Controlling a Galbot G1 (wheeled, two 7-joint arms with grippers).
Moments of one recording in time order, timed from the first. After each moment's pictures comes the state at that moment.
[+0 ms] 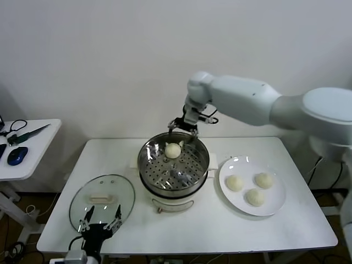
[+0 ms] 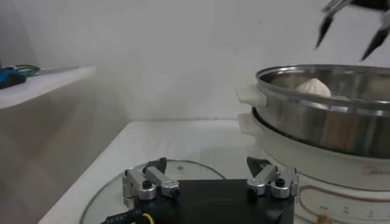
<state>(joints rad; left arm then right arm) 1.78 -1.49 -0.59 -2.17 -0.10 0.20 -0.07 0.80 1.20 -1.60 1.05 0.34 0.44 -1.01</state>
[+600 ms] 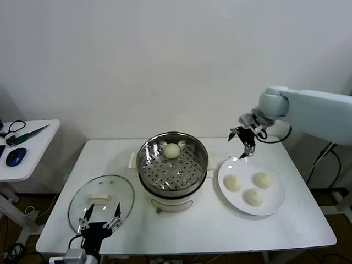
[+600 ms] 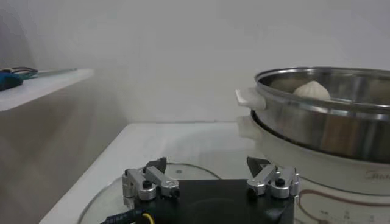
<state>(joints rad) 1.77 -1.49 -0.60 -2.16 -0.11 0.20 -0.07 0.68 0.81 -1.62 1.26 0.44 -0.11 -0.93</state>
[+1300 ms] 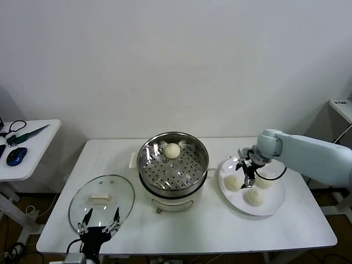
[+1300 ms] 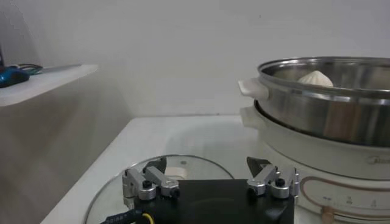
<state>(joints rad) 1.80 -1.49 -0.60 -2.16 -0.09 0.19 -0.06 0.30 0.82 -1.37 1.15 0.35 -0.27 -0.86</state>
